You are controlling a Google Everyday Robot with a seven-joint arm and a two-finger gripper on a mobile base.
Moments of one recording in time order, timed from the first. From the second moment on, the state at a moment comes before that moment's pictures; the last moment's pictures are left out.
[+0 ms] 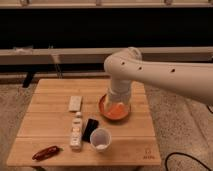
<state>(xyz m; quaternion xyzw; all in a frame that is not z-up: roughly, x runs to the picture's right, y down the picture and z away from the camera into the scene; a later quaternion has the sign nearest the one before) 0.047 0.077 0.662 -0.26 0.23 0.66 0.67</state>
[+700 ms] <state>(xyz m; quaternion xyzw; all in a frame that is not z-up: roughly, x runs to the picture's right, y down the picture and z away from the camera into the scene) 0.035 0.053 0.688 -0.26 0.23 0.64 0.68</state>
